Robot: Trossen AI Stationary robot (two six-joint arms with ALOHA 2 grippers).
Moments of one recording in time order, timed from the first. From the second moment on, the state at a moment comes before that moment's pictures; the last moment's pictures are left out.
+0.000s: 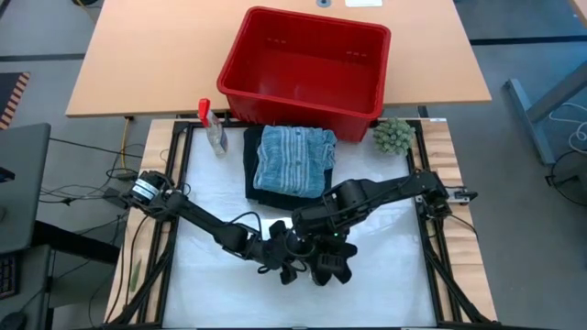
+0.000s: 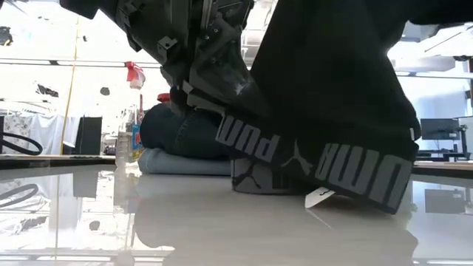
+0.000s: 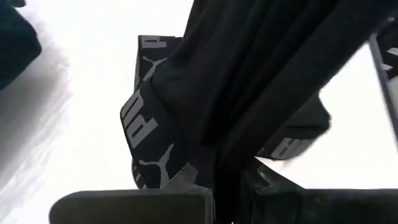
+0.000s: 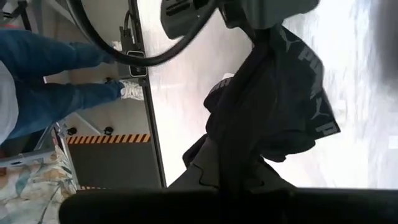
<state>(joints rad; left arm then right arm) -0.42 1.88 1.09 0.12 -0.38 -0.58 0.31 2.03 2.32 -1.57 -0.26 0.48</state>
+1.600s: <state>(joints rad) -0.39 1.47 0.75 -0.26 0.33 -0.72 0.06 2.12 1.77 -1.03 -0.47 0.28</state>
